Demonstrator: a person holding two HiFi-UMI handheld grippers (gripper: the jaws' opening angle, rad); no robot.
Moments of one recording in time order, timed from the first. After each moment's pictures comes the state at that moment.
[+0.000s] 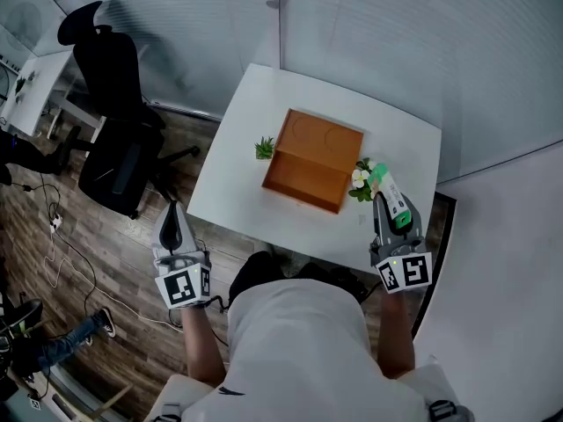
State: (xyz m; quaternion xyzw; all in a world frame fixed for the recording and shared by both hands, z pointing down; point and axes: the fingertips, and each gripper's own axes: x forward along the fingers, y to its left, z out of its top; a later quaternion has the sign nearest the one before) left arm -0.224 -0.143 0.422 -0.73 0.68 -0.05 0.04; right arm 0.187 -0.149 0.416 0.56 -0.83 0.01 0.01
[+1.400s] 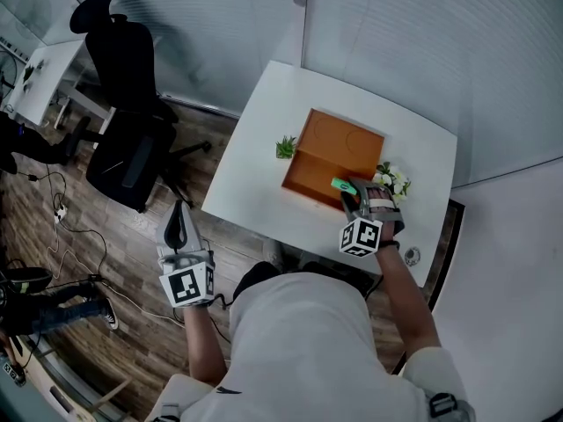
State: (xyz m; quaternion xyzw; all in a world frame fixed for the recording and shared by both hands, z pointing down) left arm -0.263 -0.144 0.440 -0.72 0.69 -0.08 0.04; right arm 0.097 -0.204 0.638 0.31 -0.74 -0.24 0.55
